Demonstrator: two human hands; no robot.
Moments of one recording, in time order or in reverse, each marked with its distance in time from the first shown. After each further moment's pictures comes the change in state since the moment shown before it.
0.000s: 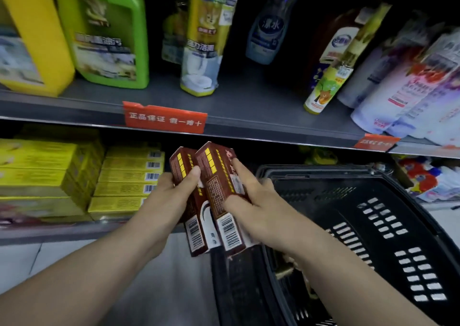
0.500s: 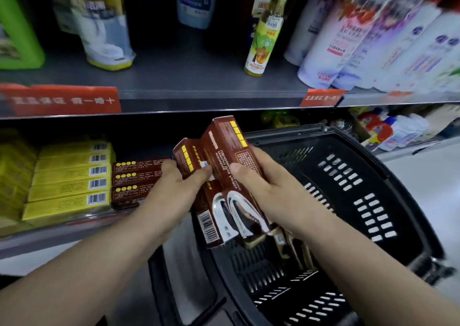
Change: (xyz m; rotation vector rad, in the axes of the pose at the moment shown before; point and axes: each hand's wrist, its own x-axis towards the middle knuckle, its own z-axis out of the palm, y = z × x) left_hand -0.011 -0.019 0.098 0.228 -0.125 0.063; right_hand -0.044 0.084 -0.051 0.290 0.269 -0.094
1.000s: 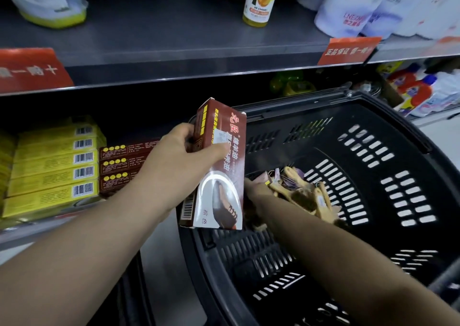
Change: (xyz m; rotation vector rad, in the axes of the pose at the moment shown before) left_hand 0.029 0.010 0.023 0.223 -0.082 0.058; right_hand 0.112 0.223 0.059 0.403 0.137 0.849
